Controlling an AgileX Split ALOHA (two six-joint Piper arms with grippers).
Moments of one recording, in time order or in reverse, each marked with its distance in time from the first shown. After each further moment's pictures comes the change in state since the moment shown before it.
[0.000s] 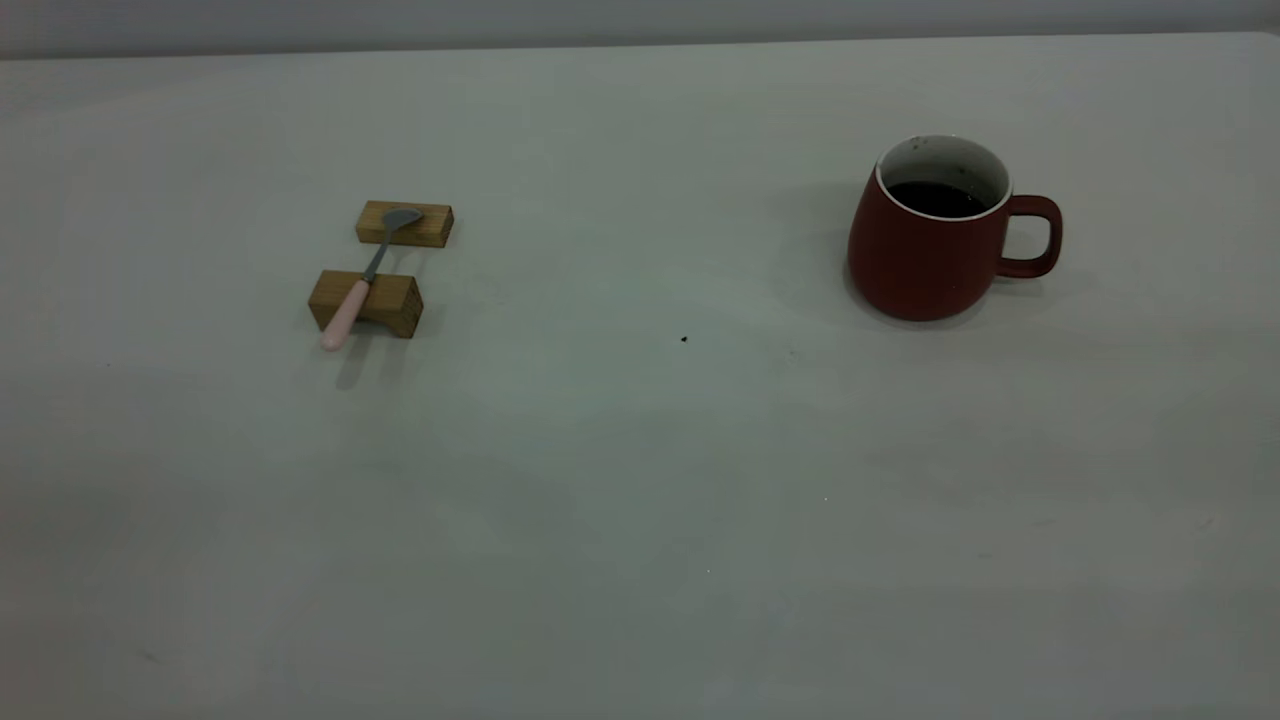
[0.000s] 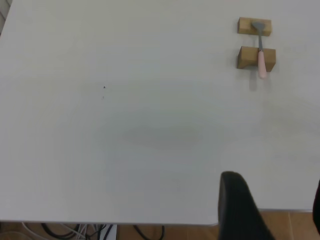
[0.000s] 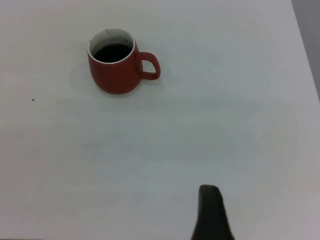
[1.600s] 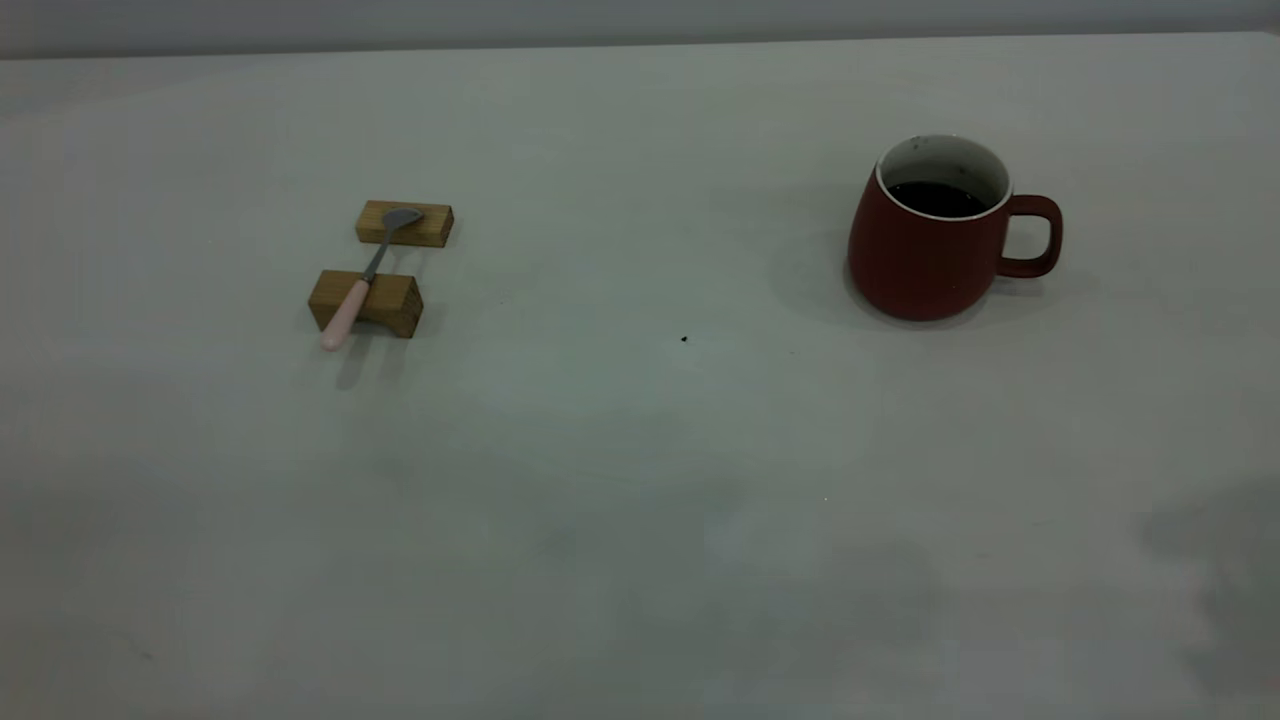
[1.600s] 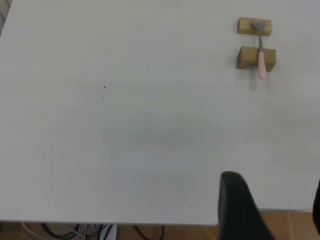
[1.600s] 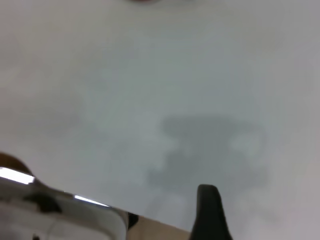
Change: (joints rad) left arm 0.000 0.000 0.000 0.000 0.000 0.000; right arm 0.000 1.071 -0.212 0.099 -0.323 -0.426
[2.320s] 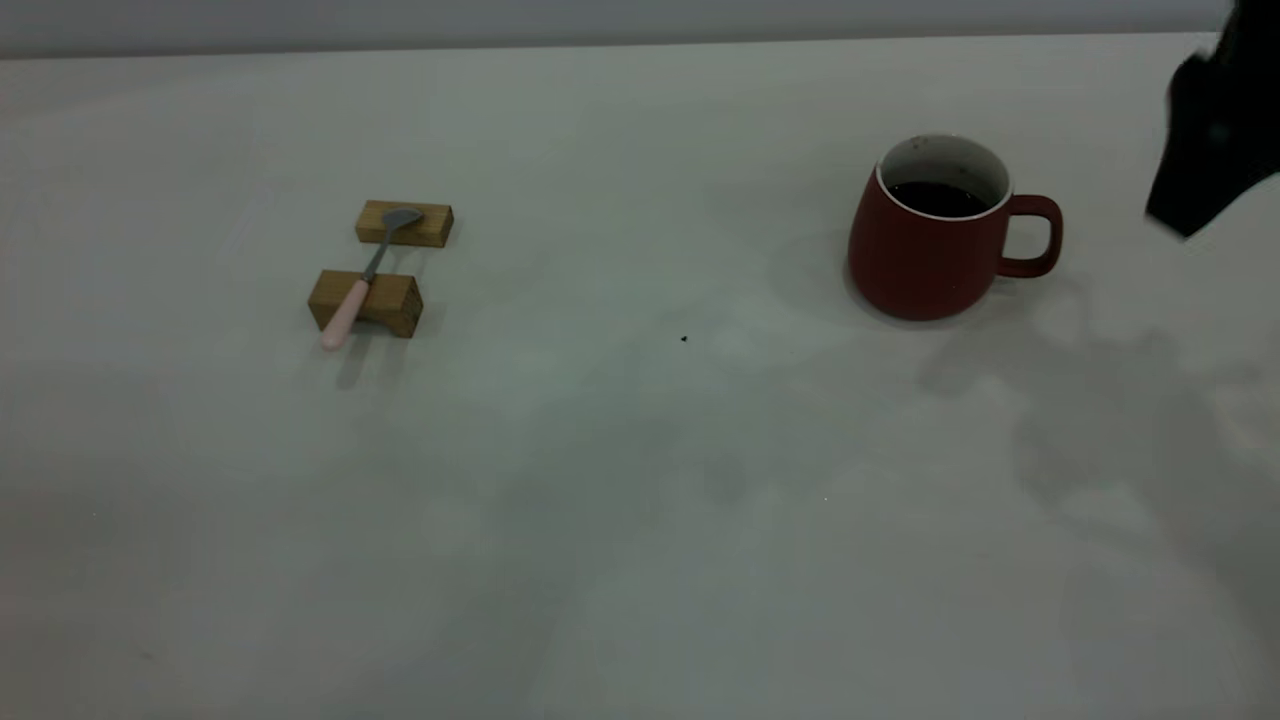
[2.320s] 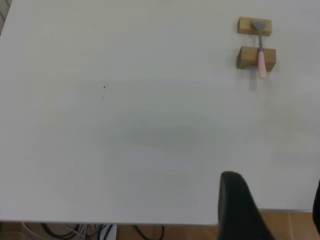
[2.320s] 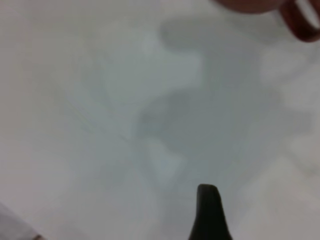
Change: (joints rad) left arm 0.000 0.000 0.000 0.000 0.000 0.000; right arm 0.216 0.759 -0.329 -0.085 -0.190 -0.221
